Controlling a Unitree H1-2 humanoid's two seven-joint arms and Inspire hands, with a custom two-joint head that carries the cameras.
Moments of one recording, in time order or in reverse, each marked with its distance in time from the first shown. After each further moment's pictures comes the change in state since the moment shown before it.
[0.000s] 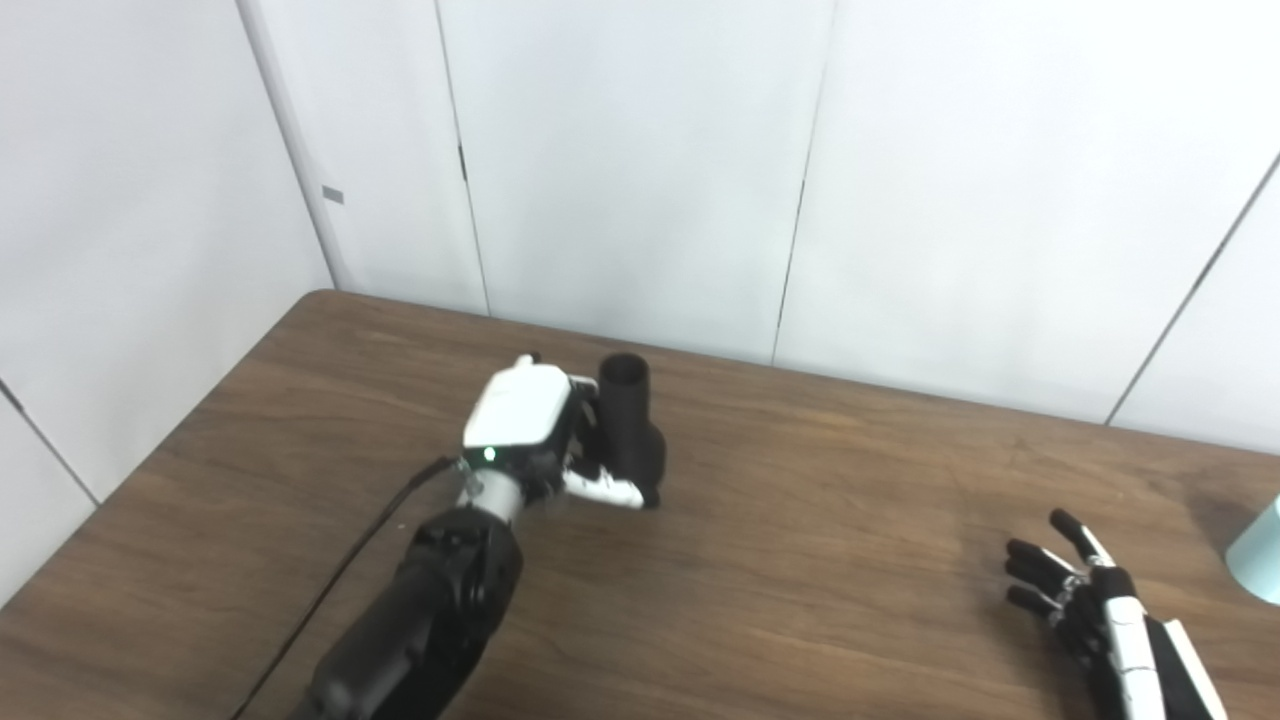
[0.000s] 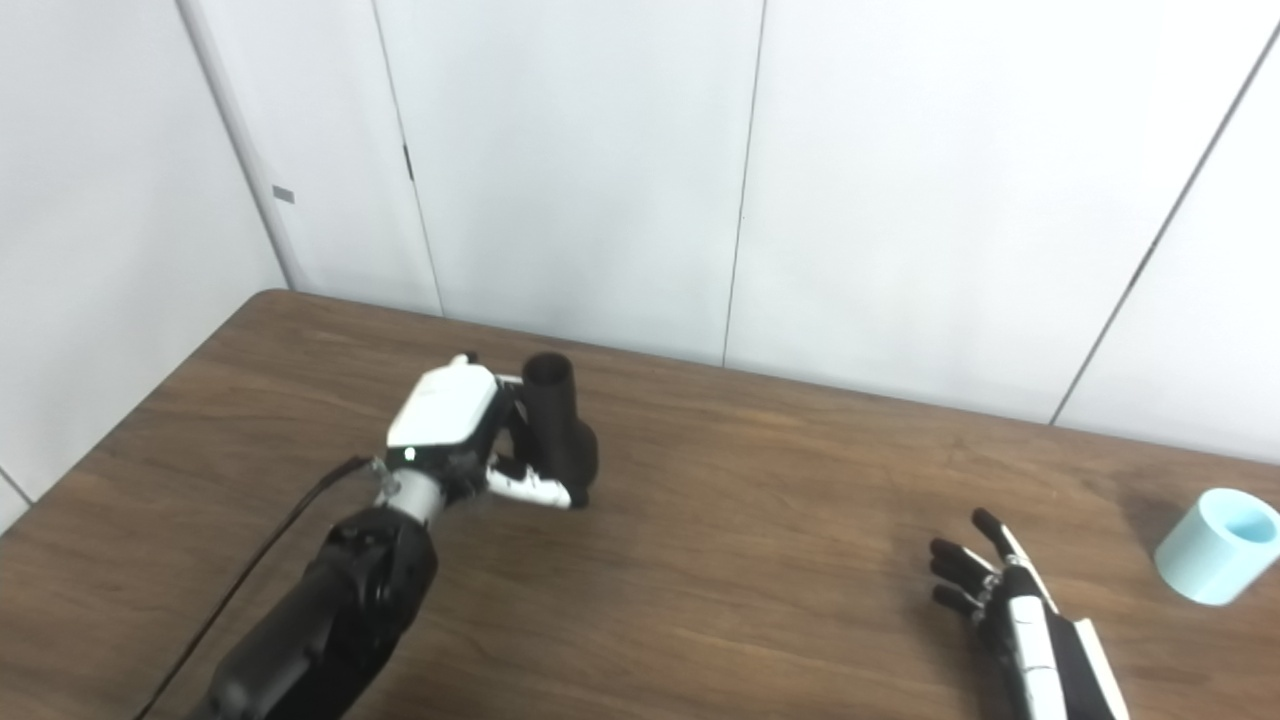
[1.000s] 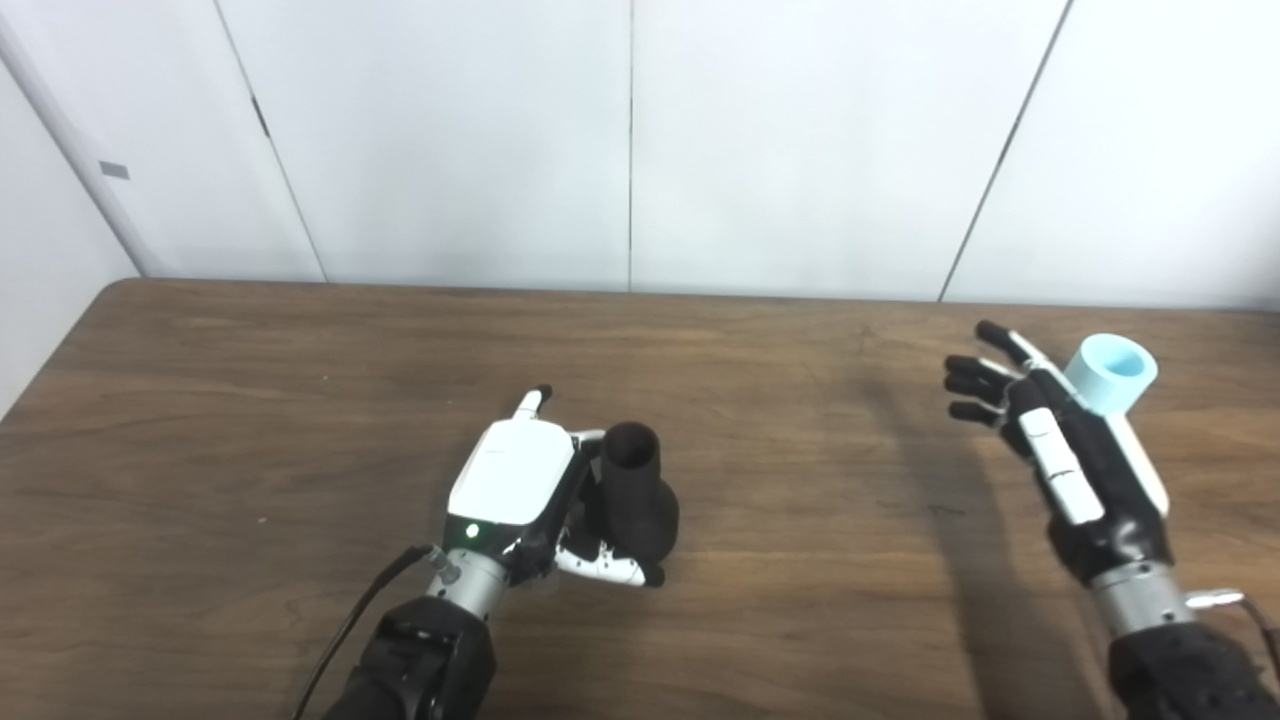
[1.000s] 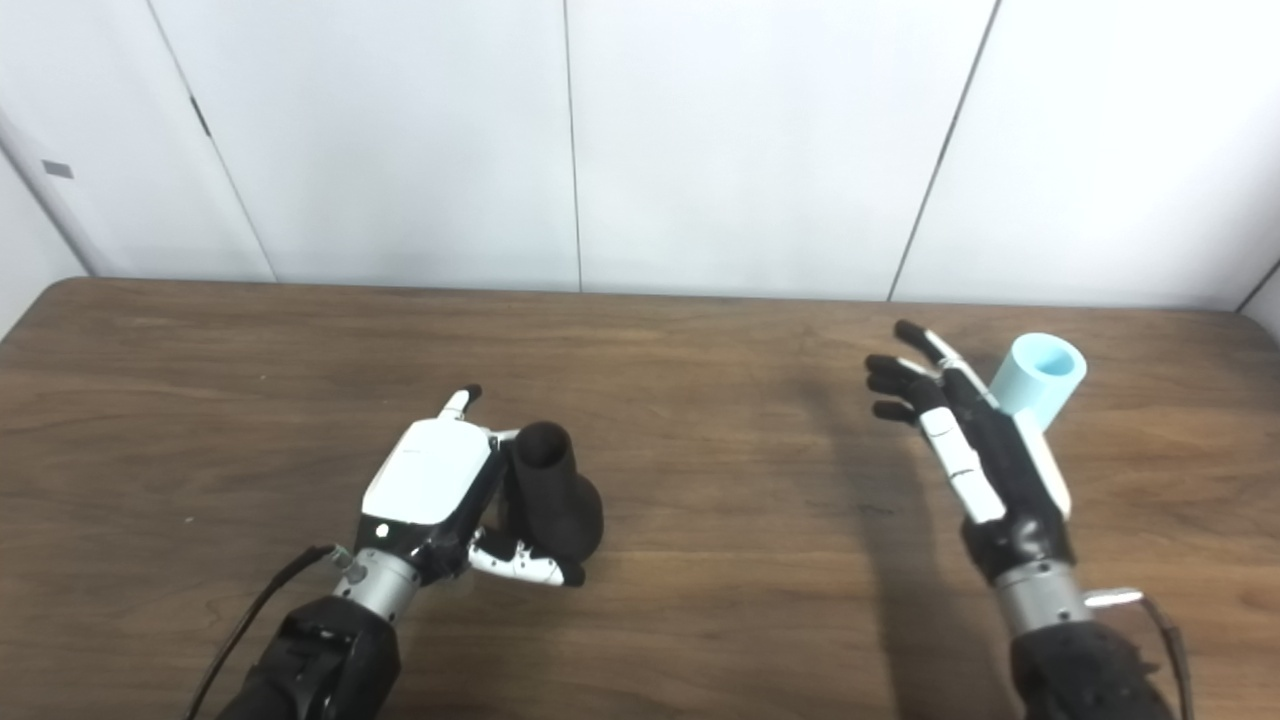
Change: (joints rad) left arm 0.149 -0.113 -0.101 -0.097 0.146 -0.209 -0.027; right arm -0.031 -0.089 -0.114 -0.219 -0.034 0.121 -0.031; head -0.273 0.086
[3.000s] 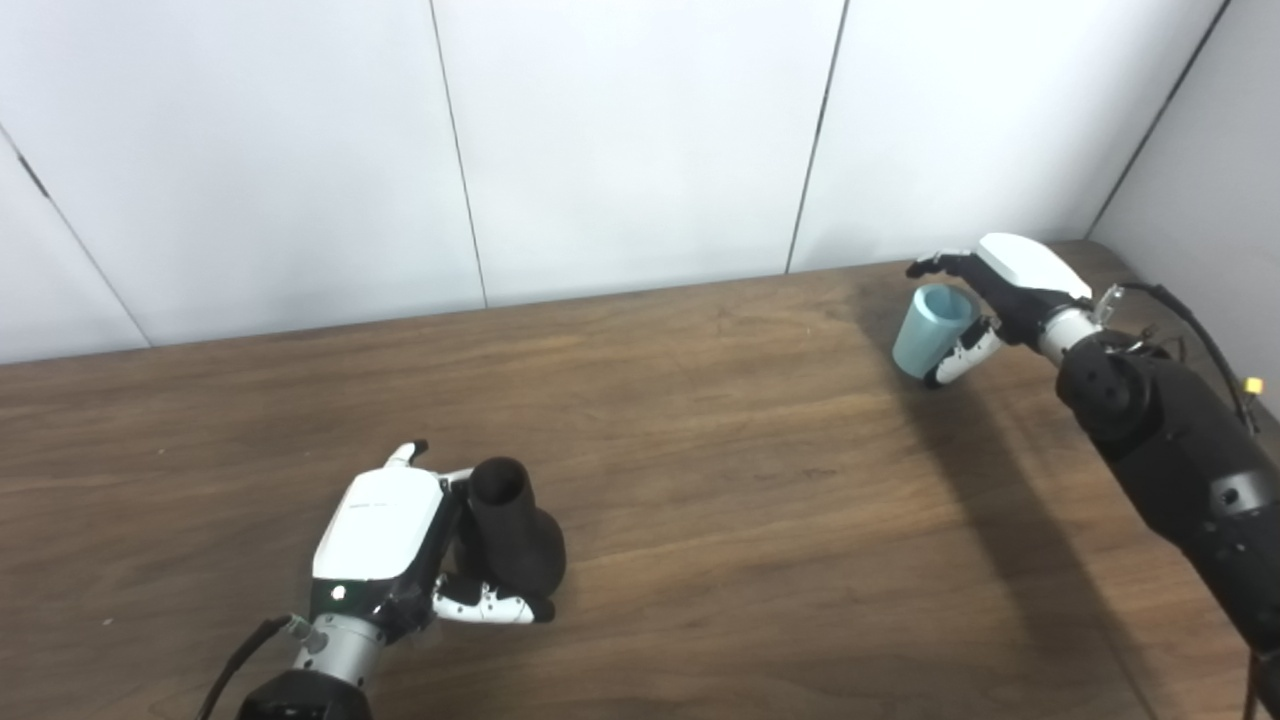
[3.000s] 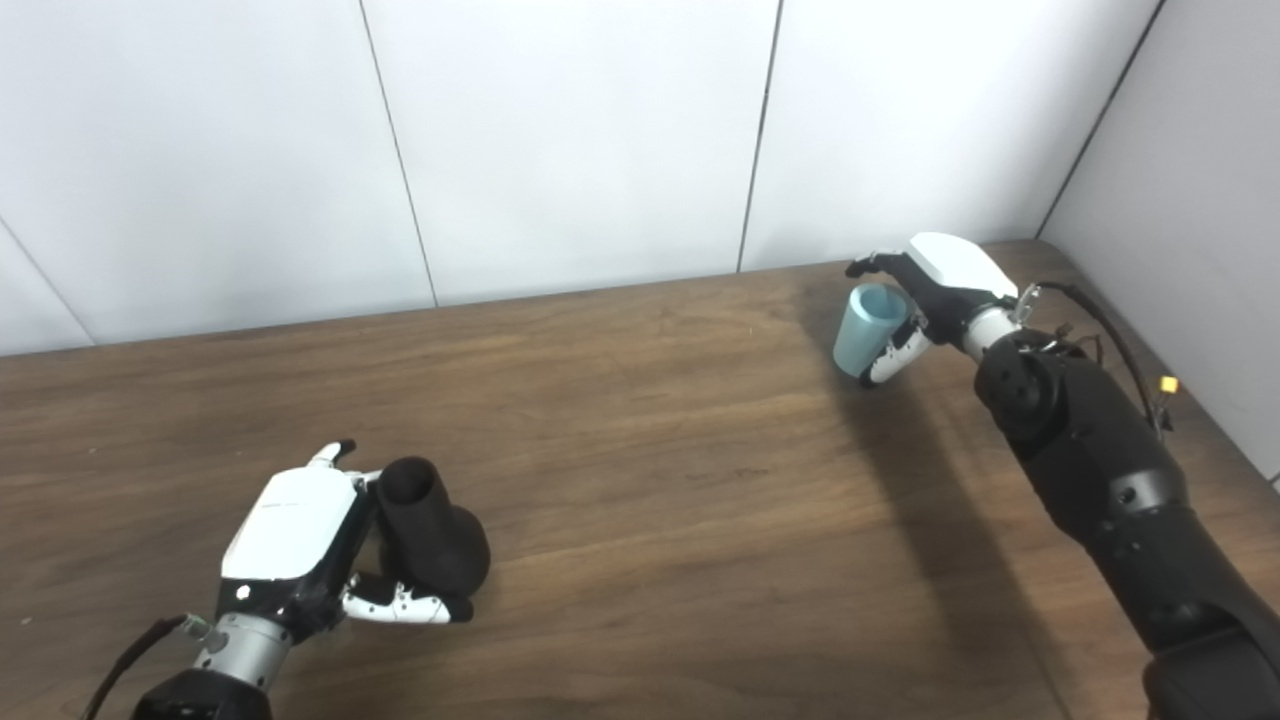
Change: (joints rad) left arm 0.020 -0.003 0.079 0.005 -0.027 -0.109 -0.058; right arm -0.419 -0.461 0.257 0.658 -0.697 -0.081 0.043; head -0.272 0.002
